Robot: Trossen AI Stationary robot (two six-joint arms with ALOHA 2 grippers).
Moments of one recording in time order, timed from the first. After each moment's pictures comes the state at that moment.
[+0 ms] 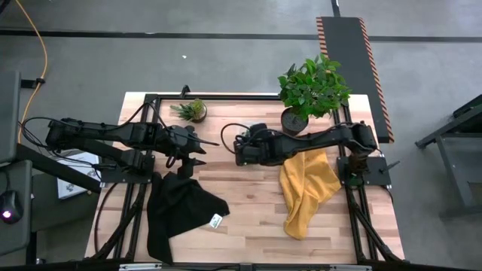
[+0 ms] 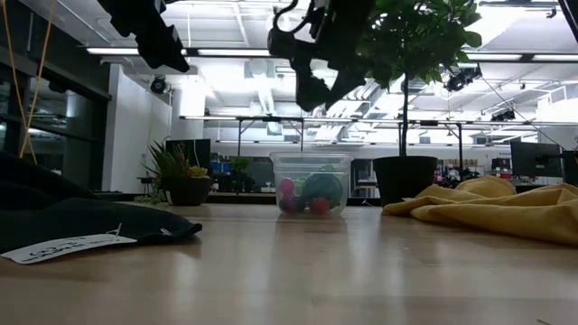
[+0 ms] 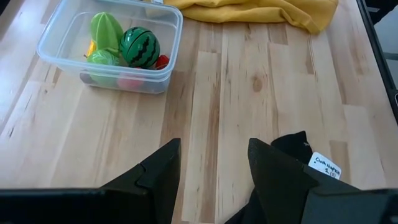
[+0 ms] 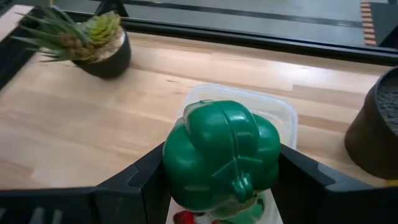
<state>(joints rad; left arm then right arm) 0.08 1.02 0.88 -0.65 -0.01 -0.13 0.09 1.91 1.62 -0.91 0.82 1.26</state>
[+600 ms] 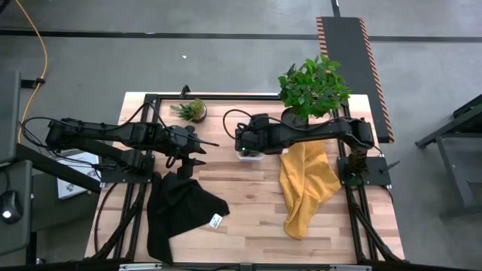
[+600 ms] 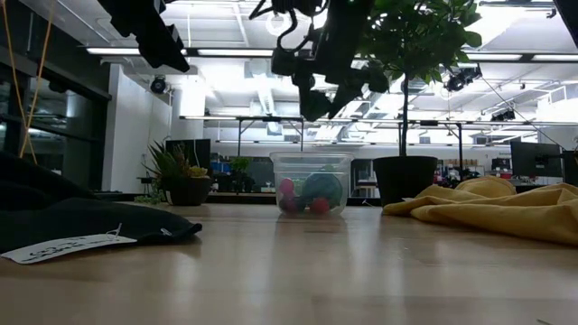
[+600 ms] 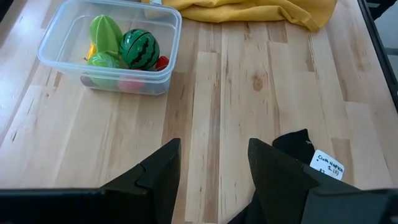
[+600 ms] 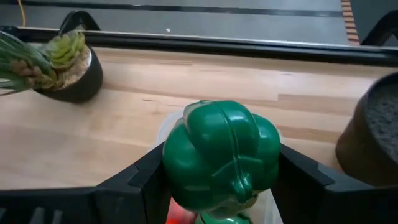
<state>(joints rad) 0.08 1.02 0.88 -0.65 -0.01 -0.11 -0.01 1.91 1.62 -0.92 0.79 1.26</state>
